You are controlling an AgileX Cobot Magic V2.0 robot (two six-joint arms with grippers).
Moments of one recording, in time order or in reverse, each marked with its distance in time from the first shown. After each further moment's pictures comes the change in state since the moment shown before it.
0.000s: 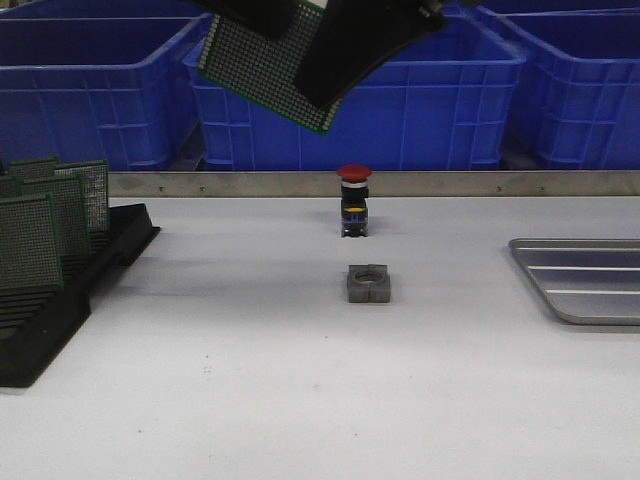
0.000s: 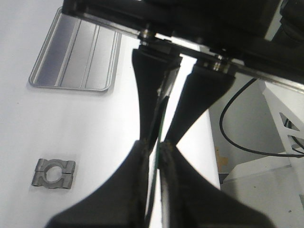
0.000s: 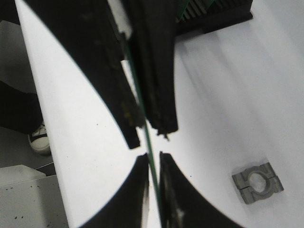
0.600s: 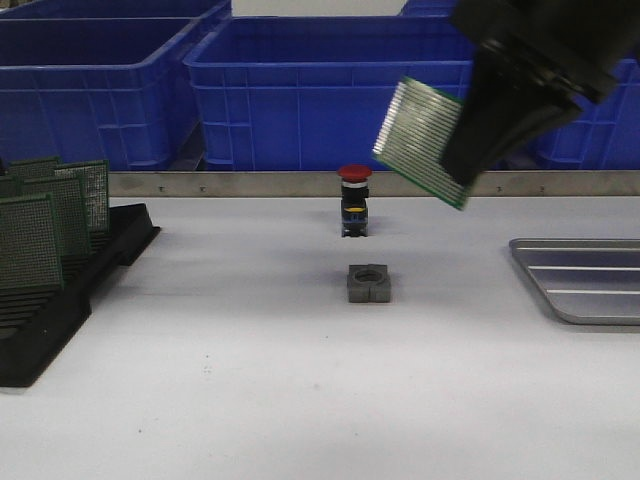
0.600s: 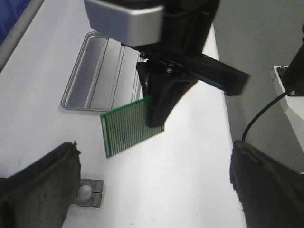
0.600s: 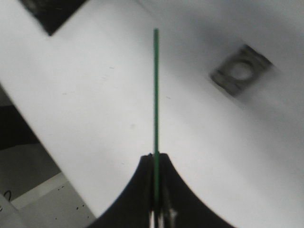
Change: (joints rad) left arm -0.004 0.000 -0.087 -0.019 -0.030 -0.021; right arm -0.304 0.048 0.099 0.027 0.118 0.254
